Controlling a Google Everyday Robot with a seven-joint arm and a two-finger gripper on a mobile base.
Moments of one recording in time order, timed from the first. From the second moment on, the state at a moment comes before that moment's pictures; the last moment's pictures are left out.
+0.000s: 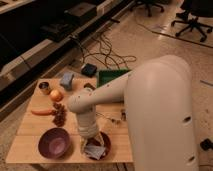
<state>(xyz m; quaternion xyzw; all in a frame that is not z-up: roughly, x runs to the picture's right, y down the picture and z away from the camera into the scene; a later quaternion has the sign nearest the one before) -0.076 0.278 0.704 -0.42 0.34 0.46 0.70</state>
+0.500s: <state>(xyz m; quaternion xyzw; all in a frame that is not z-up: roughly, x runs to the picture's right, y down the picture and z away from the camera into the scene) -0.084 0.274 0.700 -0.45 0.32 0.46 0.70</state>
